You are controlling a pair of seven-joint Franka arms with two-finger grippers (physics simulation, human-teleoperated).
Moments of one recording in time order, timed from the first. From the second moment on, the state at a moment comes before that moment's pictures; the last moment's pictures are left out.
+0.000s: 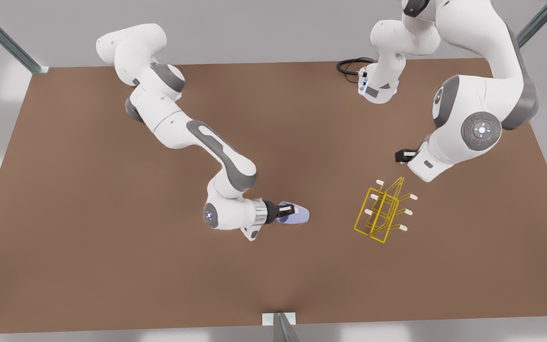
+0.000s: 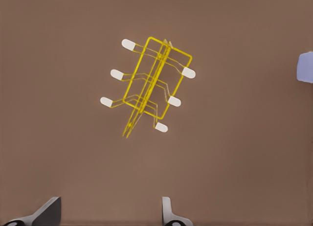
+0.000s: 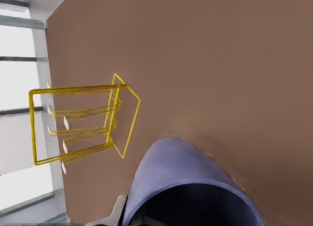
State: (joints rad) left arm -0.25 0.26 0.03 -1.36 0.06 1.34 -0.17; right arm 0.36 1.16 0.54 -0.83 0.45 2.17 0.24
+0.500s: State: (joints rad) left arm -0.37 0.26 0.03 -1.37 0.05 1.39 -0.39; right arm 0.35 1.21 0.56 -0.95 0.31 2.28 0.42
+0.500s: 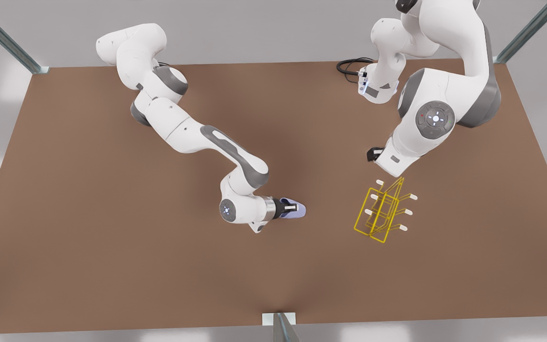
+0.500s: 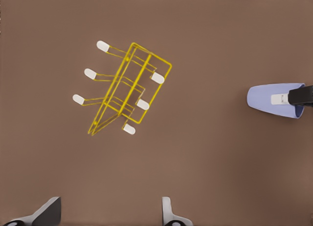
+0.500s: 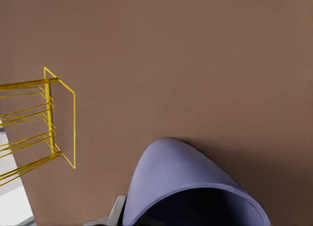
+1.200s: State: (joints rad) left arm -0.54 0.42 0.03 -1.45 0.02 1.59 -0.71; right arm 0.03 0.45 0.04 -1.21 0.20 1.77 0.28
